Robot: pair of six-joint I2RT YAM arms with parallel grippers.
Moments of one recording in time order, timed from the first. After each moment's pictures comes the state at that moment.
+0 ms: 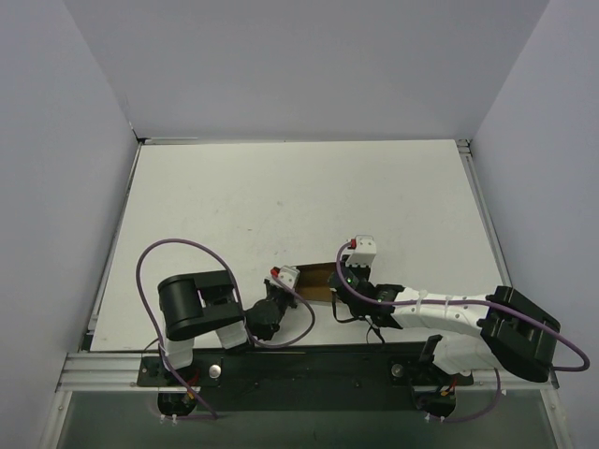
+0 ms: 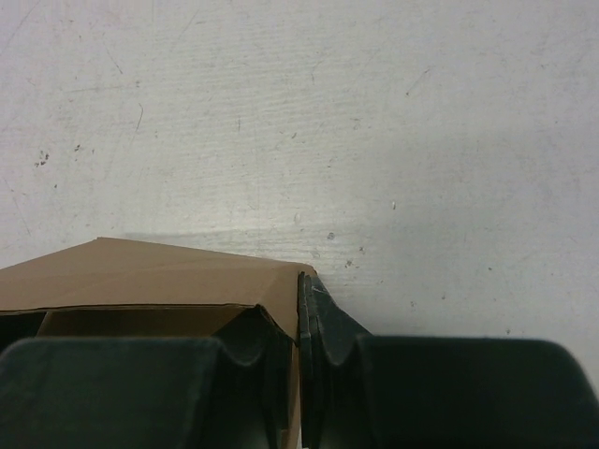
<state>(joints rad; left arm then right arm) -1.22 1.89 0.28 1.51 -0.79 -0.10 1.03 1.27 0.46 0.05 0.78 0.74</state>
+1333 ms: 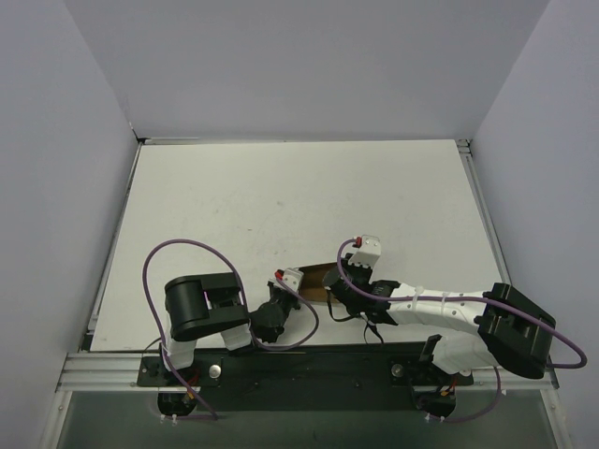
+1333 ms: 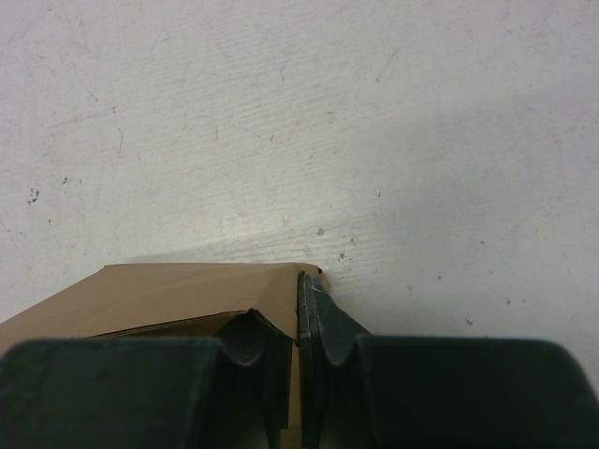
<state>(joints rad) -1.26 1.92 0.32 1.52 -0.84 -0.09 1.04 1.30 0.53 -0.10 0.84 0.95</state>
